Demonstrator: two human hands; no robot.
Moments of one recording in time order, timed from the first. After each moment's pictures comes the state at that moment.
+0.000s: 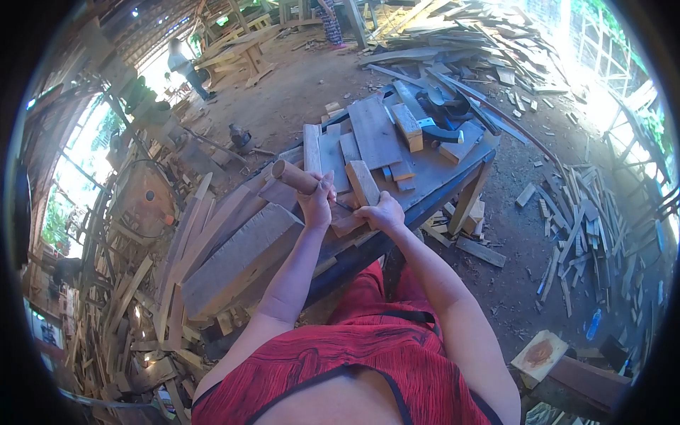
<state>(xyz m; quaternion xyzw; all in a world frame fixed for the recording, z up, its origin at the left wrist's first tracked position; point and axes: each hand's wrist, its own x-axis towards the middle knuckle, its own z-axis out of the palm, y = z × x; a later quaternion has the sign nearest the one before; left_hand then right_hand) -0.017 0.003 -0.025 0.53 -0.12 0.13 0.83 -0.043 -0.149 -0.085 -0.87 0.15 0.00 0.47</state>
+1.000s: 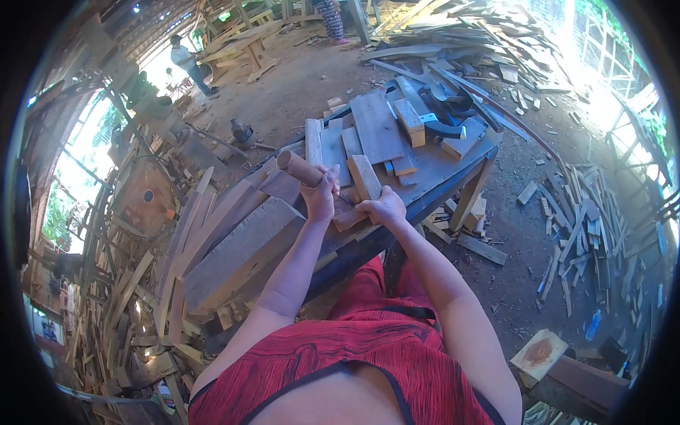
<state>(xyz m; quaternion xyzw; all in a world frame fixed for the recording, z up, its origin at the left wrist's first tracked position) -0.014 -0.001 -0.027 0.54 -0.13 0.14 0.82 -0.043 -0.149 -0.080 -0.87 0.16 0.01 0.47</state>
